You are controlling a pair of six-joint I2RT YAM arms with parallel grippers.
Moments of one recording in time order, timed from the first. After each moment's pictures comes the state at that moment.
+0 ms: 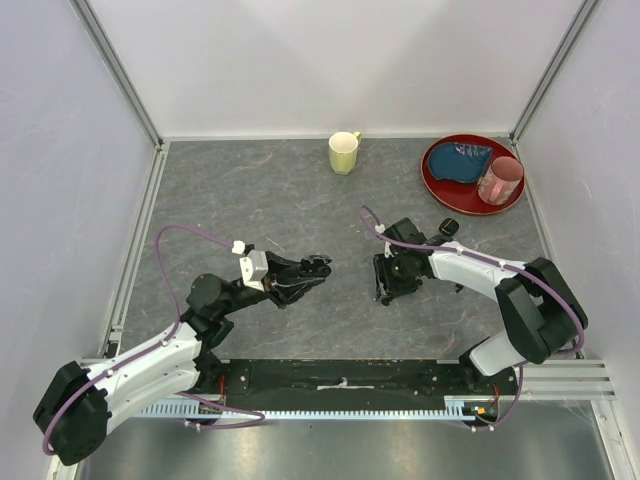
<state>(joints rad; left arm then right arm) -0.72 0.79 0.24 0.86 0.53 -0.19 0.54 1.51 0.78 -0.49 -0.20 0.37</state>
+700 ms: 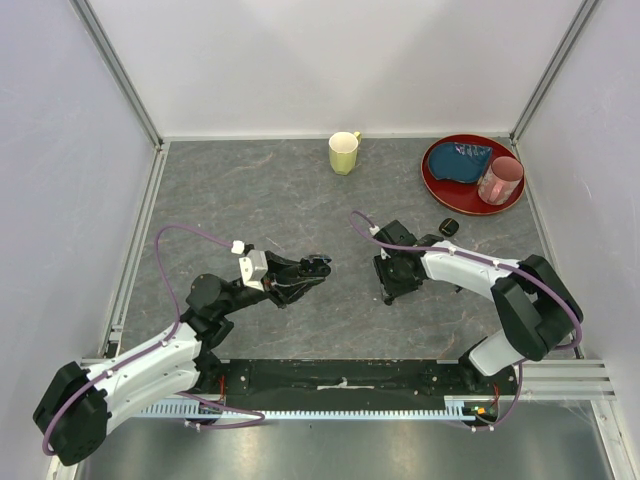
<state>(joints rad) -0.72 0.78 0.24 0.86 0.53 -0.19 0.62 1.54 0.83 -0.56 -0.02 0.37</state>
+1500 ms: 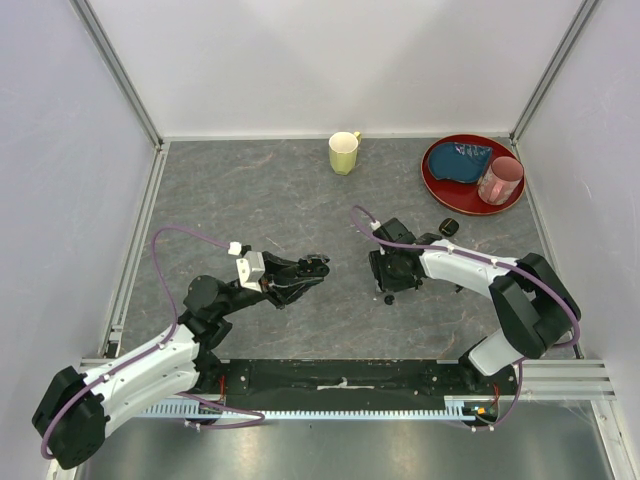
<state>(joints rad) -0.72 0.75 0.24 0.84 0.52 -0.19 0.62 1.55 0.84 -0.52 0.01 0.44</state>
